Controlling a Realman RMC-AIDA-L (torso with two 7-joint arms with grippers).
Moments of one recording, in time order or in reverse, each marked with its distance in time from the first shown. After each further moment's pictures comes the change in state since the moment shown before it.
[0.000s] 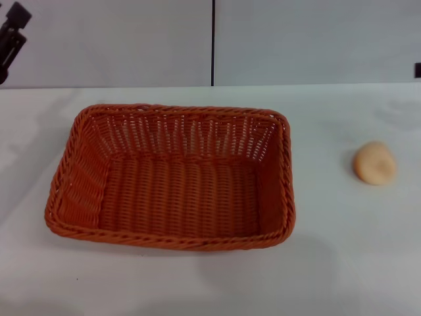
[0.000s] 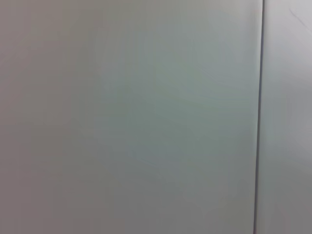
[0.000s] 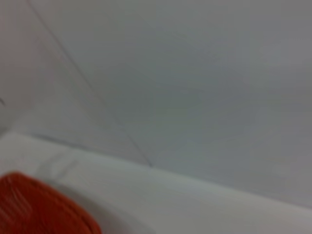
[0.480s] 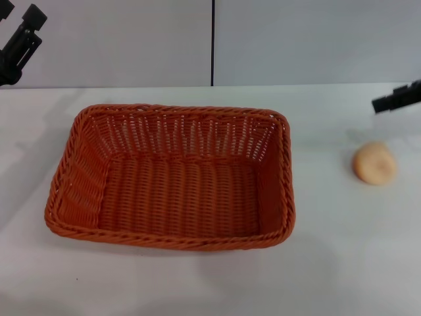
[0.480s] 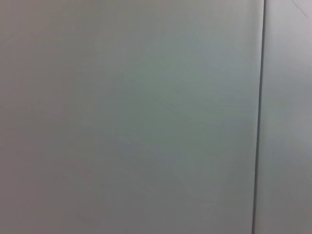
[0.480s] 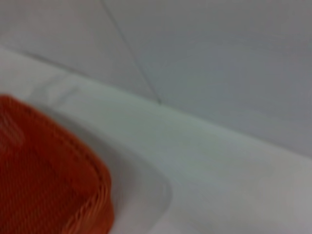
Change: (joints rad) left arm -0.018 0.001 0.005 -0.037 0.008 -0.023 0.027; right arm 0.074 0.070 -0.267 -0.106 -0.116 0.012 0.139
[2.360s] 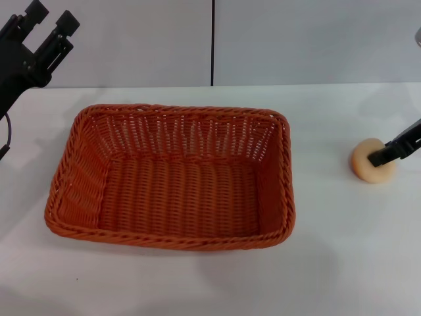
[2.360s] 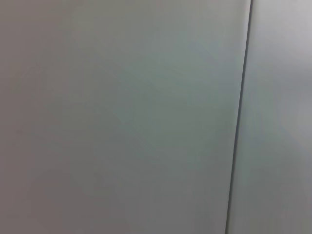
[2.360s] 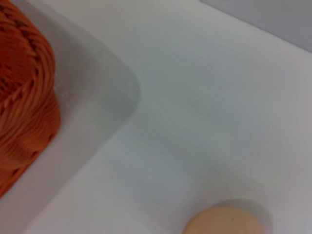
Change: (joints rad) left arm -0.031 -0.001 0.065 -0.032 0.001 -0.028 -0.007; right arm 0.062 0.113 -0.090 0.066 -0.321 0.139 0.031
